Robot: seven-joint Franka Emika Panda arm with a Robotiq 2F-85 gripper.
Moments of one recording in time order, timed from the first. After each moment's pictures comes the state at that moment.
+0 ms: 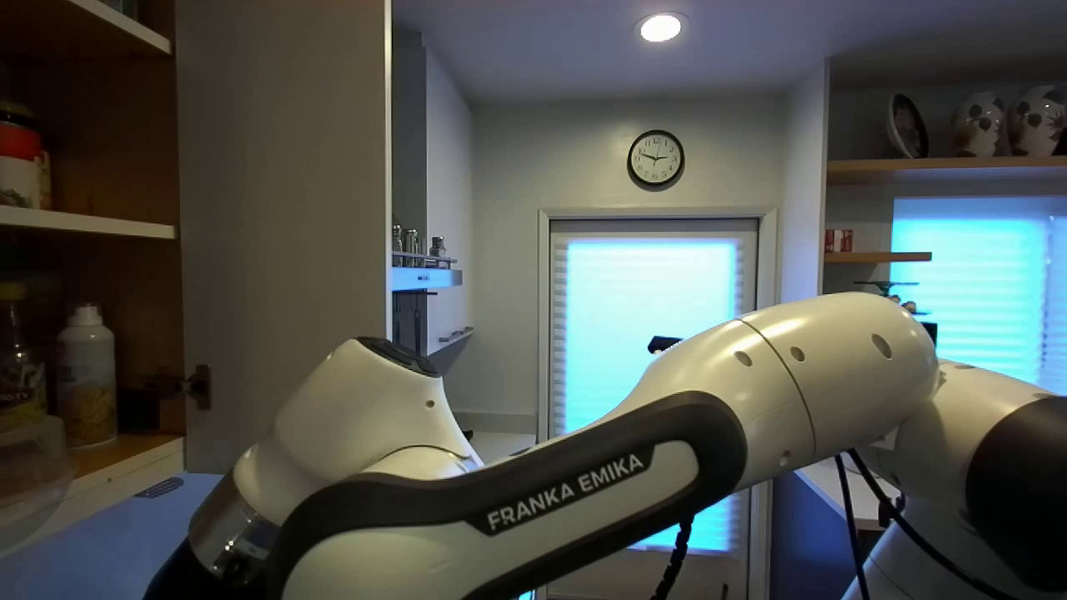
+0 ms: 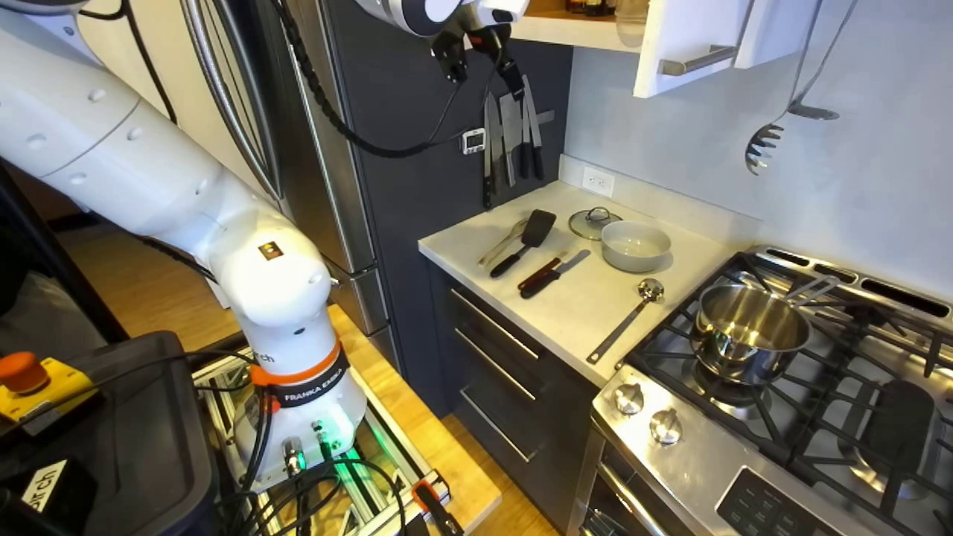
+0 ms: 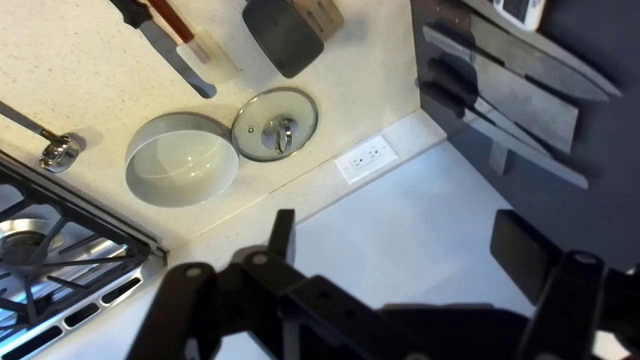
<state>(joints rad) 0.02 -0.49 0.14 -2.38 0.25 2.58 0.43</state>
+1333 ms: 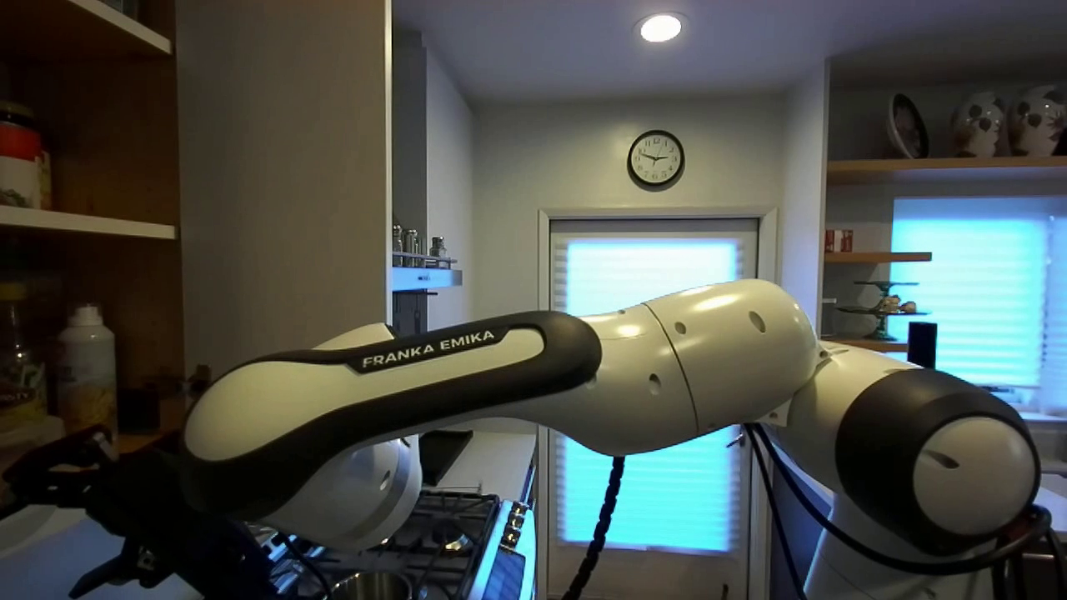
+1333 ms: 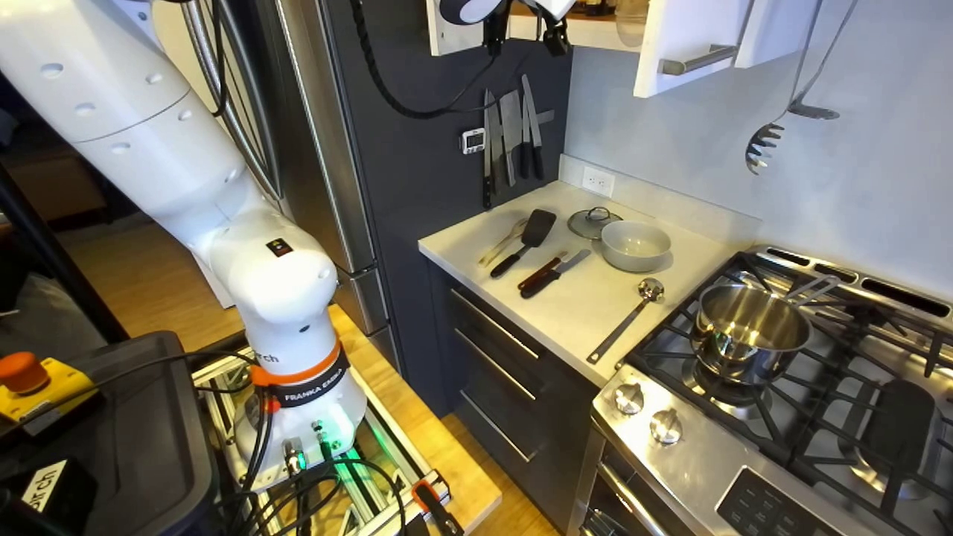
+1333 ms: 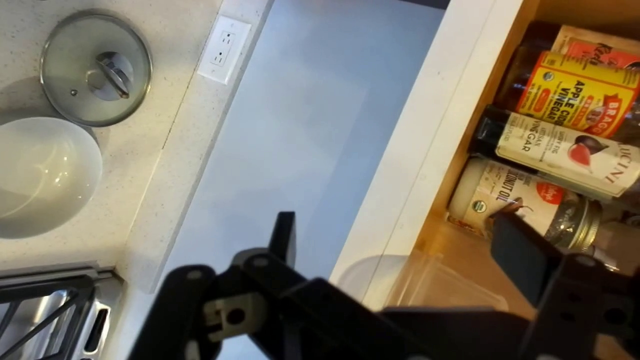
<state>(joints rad) 0.11 -0.29 0.01 -2.17 0.77 2.91 0.45</state>
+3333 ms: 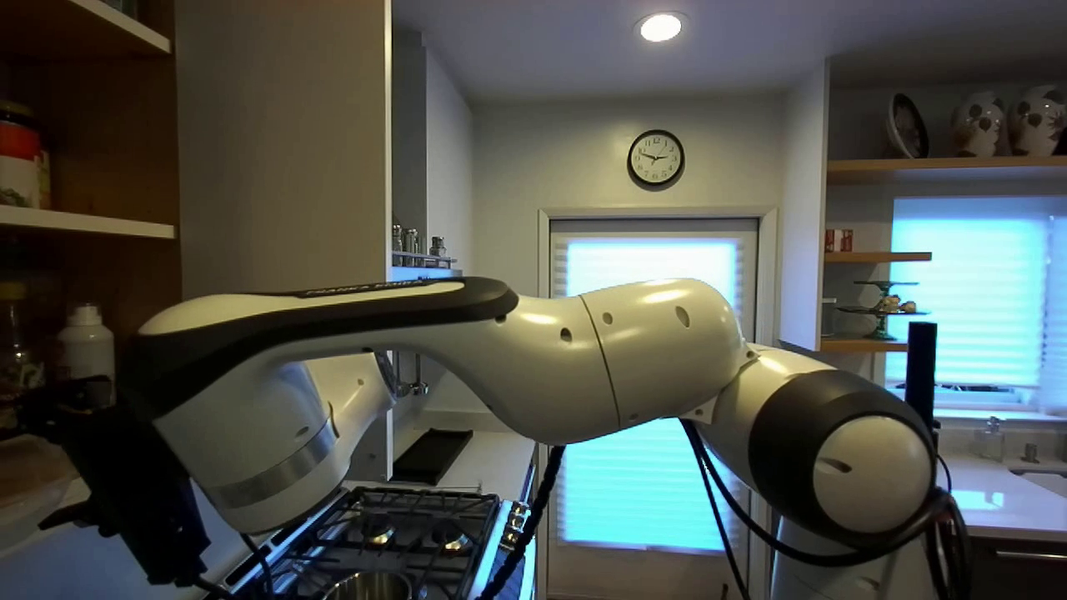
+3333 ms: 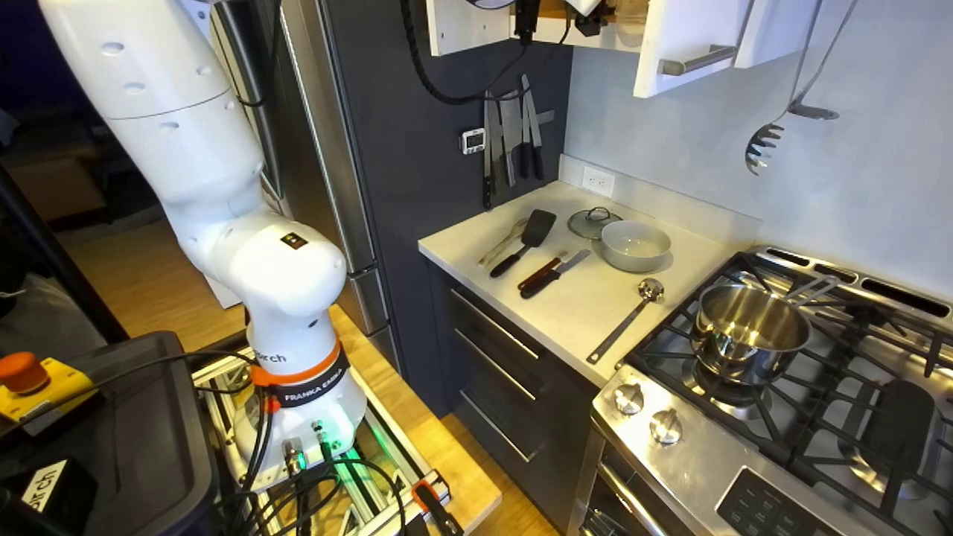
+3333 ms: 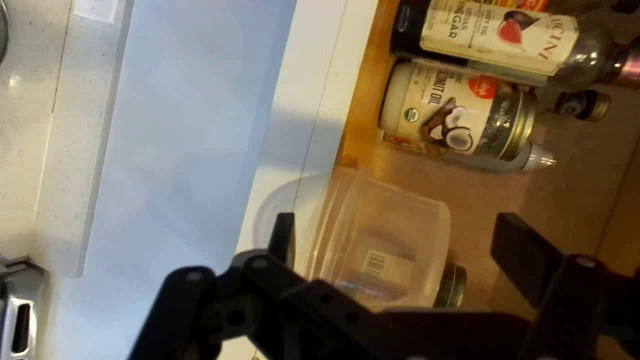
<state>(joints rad) 0.29 -0.12 -0.15 -1.95 1.21 3.07 0.11</state>
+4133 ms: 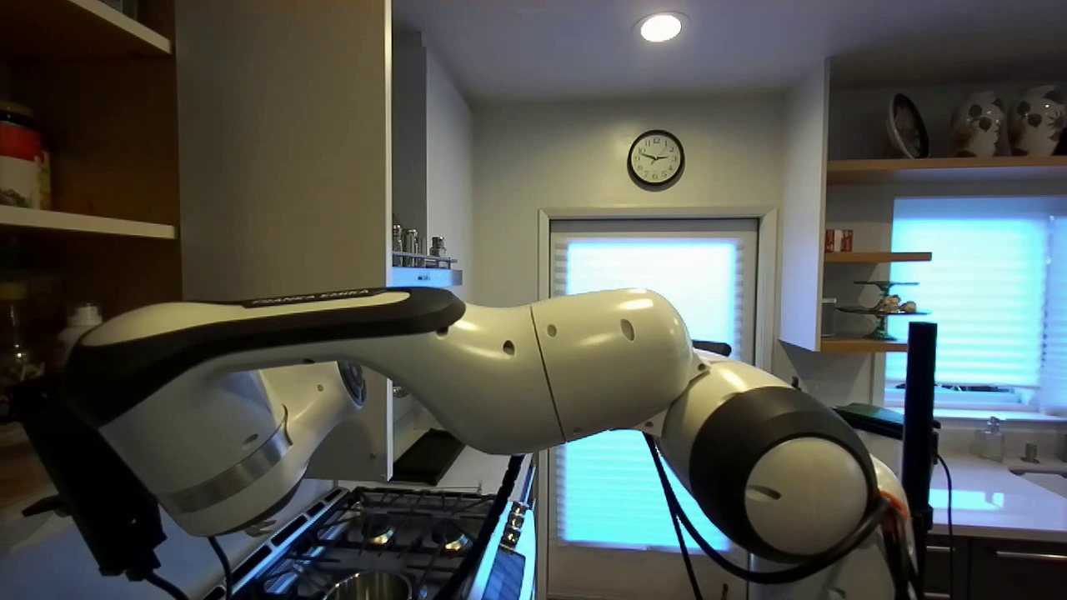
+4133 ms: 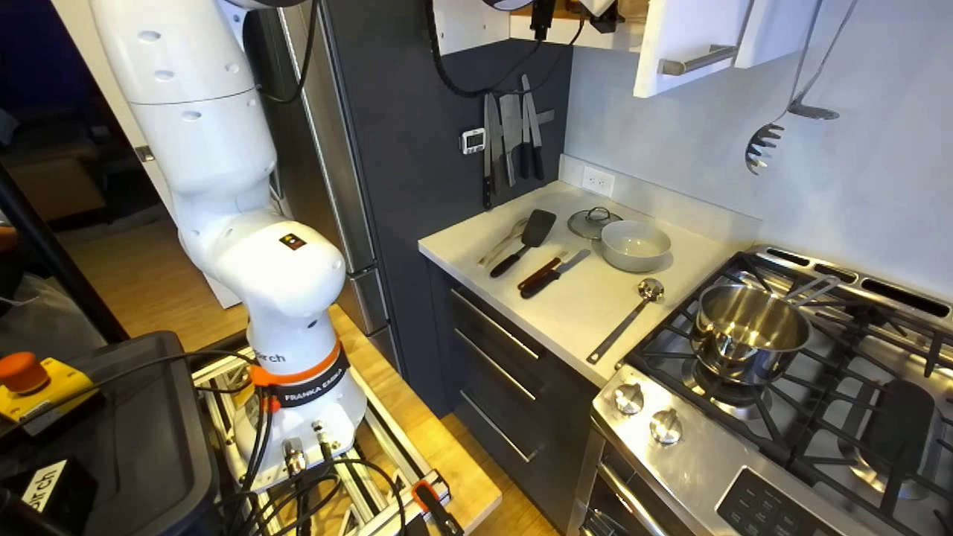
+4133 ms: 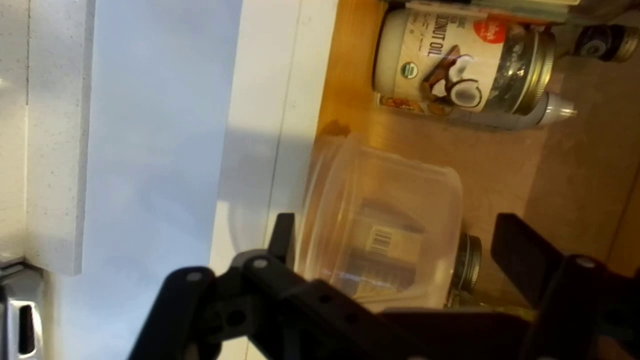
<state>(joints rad) 0.27 0.00 -0.15 -1.82 1.20 3.12 0.21</state>
